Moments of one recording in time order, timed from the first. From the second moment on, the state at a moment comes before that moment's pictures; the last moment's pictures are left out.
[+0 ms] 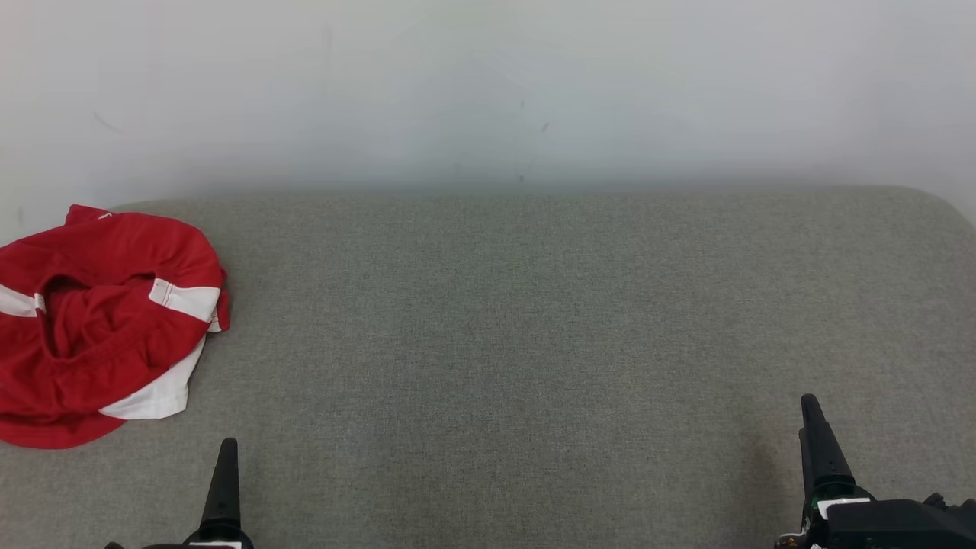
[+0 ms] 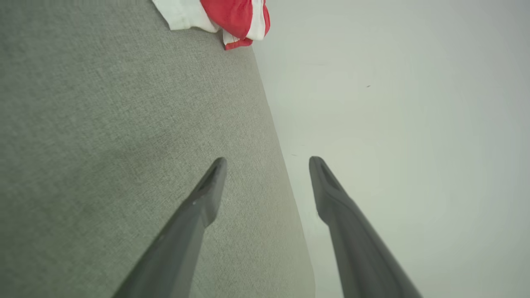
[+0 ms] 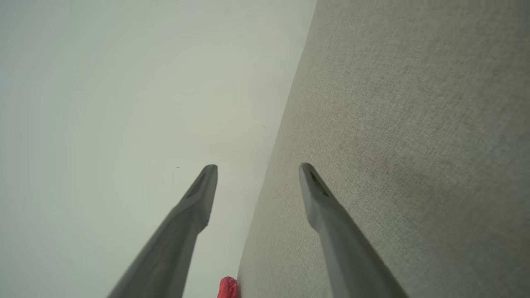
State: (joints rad) left arm -0.06 0.04 0.07 0.29 -1.38 -0.12 -0.02; right arm -0.05 -0.04 -0.07 0.23 1.37 0.13 -0.02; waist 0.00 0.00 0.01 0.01
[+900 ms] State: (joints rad) left arm -0.06 0.04 0.00 0.24 -0.97 -0.03 -0.11; right arm -0.04 -0.05 -0.06 0.25 0.96 0.13 -0.11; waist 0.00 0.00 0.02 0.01
